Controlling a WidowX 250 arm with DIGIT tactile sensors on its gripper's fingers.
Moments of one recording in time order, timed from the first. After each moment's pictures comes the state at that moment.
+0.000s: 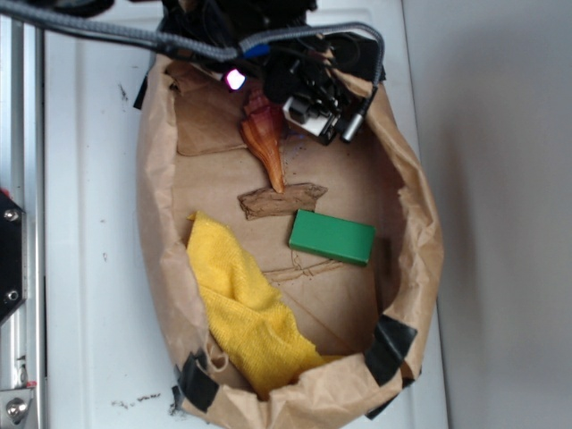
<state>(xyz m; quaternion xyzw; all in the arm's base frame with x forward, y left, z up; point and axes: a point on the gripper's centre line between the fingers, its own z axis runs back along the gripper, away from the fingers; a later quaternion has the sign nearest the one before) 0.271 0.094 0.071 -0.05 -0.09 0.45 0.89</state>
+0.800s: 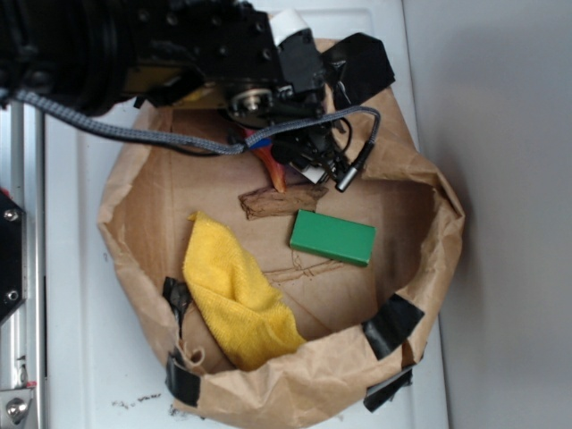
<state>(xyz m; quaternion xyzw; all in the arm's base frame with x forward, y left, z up) 0.276 0.072 0.043 0.01 -0.11 0.40 0.91</state>
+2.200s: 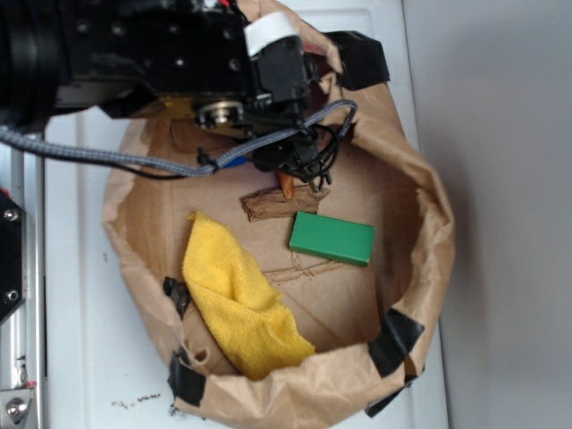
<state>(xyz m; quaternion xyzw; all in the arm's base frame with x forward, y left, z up) 0.267 0.068 0.064 0.02 -0.13 0.35 0.93</state>
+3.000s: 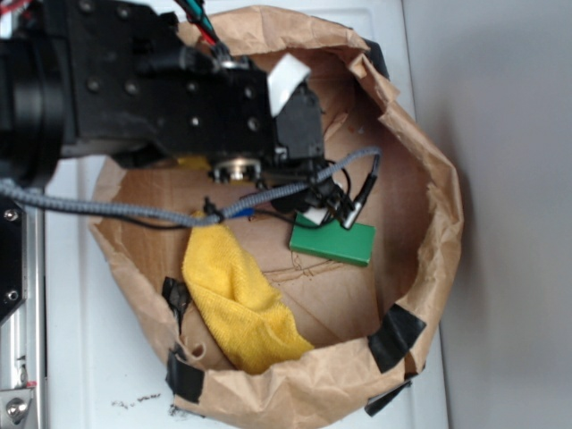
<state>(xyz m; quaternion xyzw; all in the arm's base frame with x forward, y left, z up) 0.267 0.037 0.069 0.00 -0.10 0.46 0.88</state>
